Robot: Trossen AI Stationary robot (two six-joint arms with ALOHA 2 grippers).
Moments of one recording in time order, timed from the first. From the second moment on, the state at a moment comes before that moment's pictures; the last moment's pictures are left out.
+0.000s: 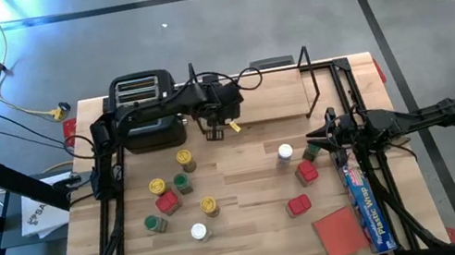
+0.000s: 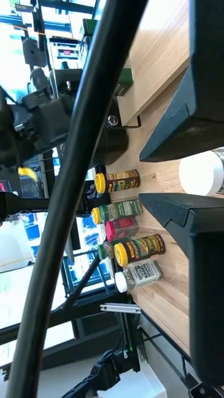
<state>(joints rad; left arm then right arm) 0.29 2.02 1.74 -1.01 -0.30 0.51 0.13 0.04 0.01 0.05 0.20 0.13</state>
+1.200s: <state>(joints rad) 0.36 2.02 1.70 -0.85 -0.39 0.55 0.13 0.04 0.01 0.05 0.20 0.13</state>
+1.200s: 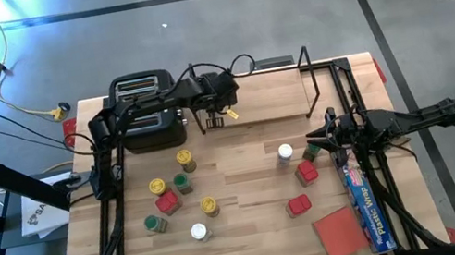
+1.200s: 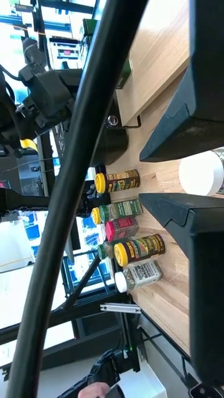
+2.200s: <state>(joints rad) 0.01 1.49 1.29 -0.40 -0.27 0.09 0.13 0.04 0.01 0.05 0.20 0.13</state>
